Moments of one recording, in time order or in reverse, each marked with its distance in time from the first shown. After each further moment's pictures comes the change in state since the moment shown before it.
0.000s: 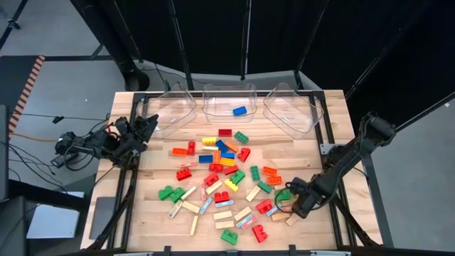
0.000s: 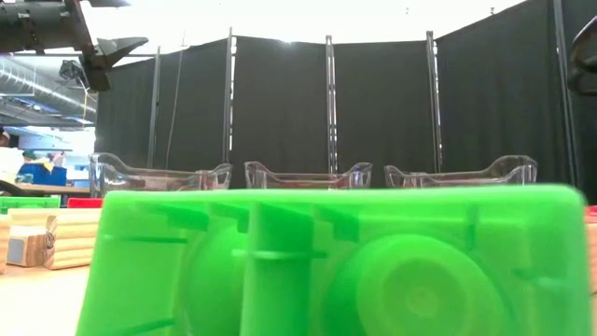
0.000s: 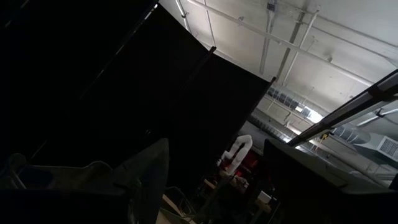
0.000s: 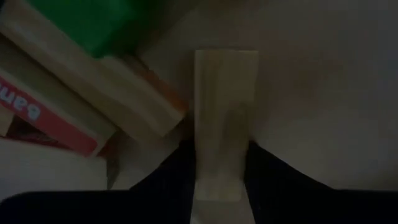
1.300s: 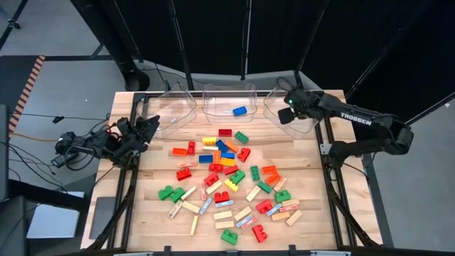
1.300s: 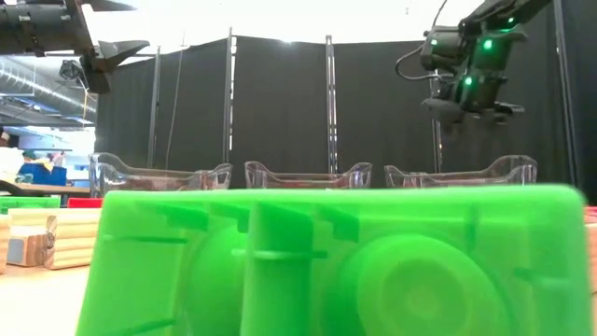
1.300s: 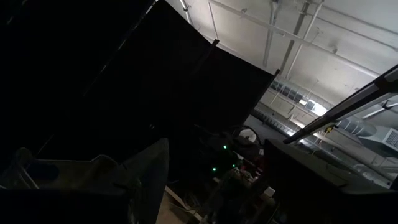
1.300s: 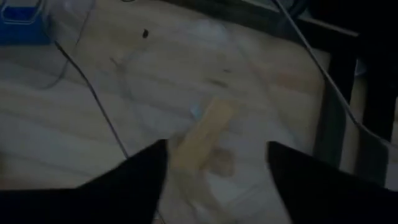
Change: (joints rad) left arm 0.000 0.001 0.000 -0.037 0.000 -0.010; right arm -1.391 -0.294 0.204 -0.149 0.429 -0.880
